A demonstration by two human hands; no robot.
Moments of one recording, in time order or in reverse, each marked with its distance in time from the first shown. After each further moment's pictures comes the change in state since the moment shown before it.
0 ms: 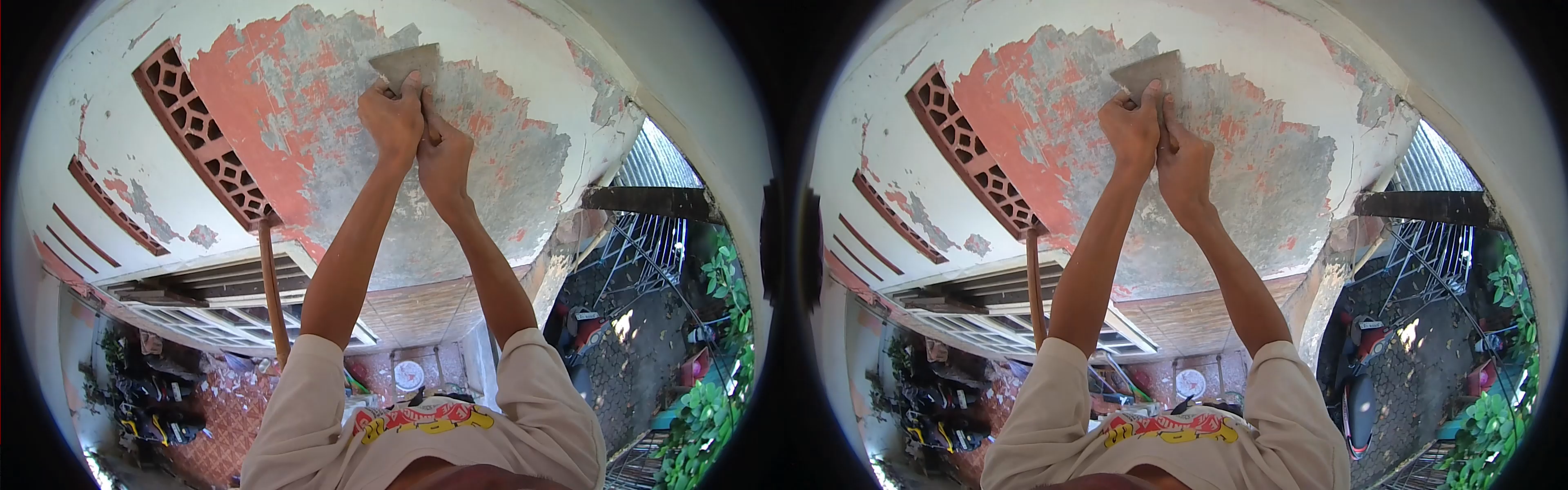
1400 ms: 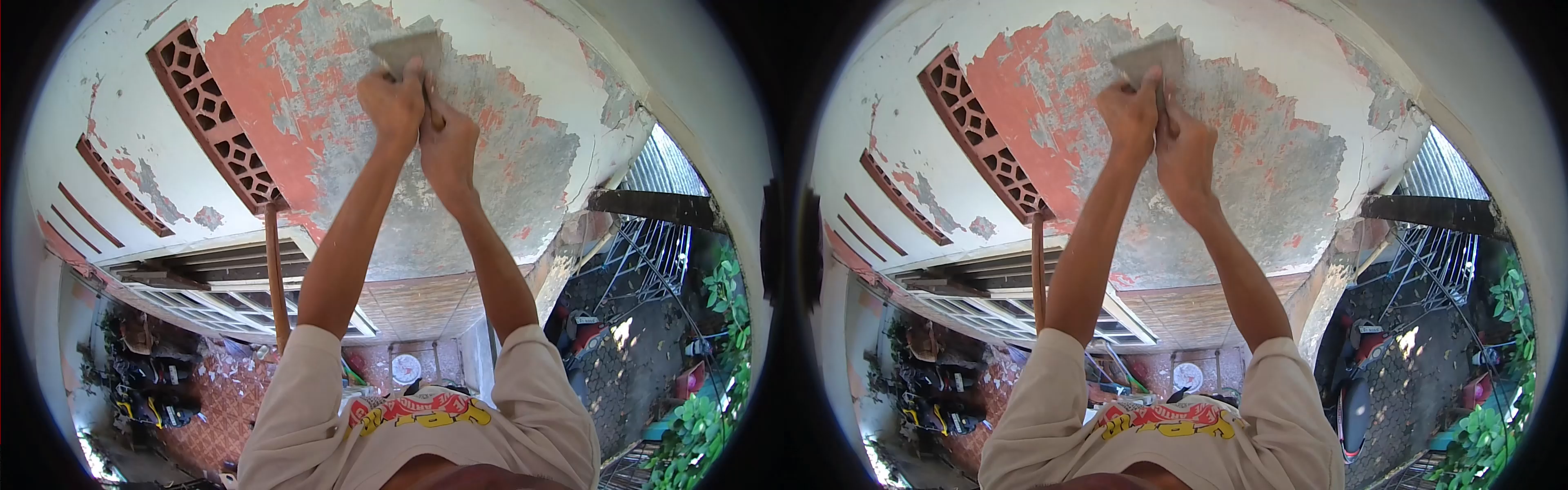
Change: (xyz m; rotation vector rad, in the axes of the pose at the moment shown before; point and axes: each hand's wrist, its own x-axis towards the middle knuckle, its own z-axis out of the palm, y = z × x) left_hand 0.013 -0.003 -0.012 0.014 0.015 0.045; right_hand 0.000 -0.035 -0.002 0.051 -0.054 0.084
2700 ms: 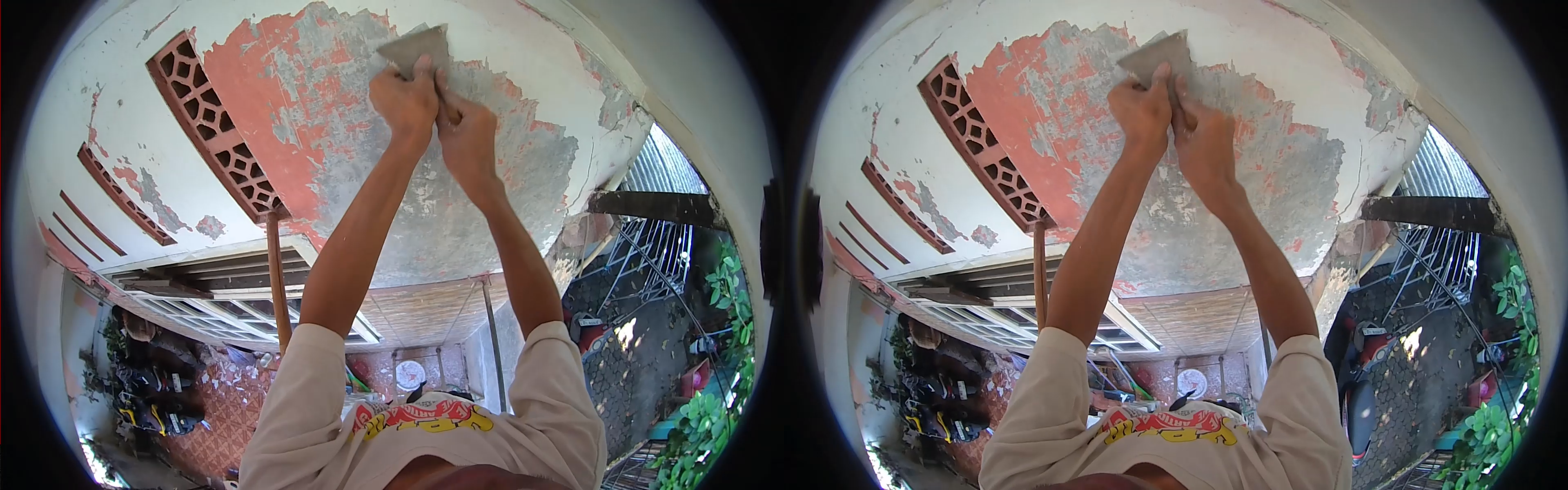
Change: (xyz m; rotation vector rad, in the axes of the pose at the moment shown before) left_hand 0.002 0.006 0.028 0.004 0.088 -0.053; right_hand 0.028 0.004 -0.028 -0.093 -0.077 -0.085
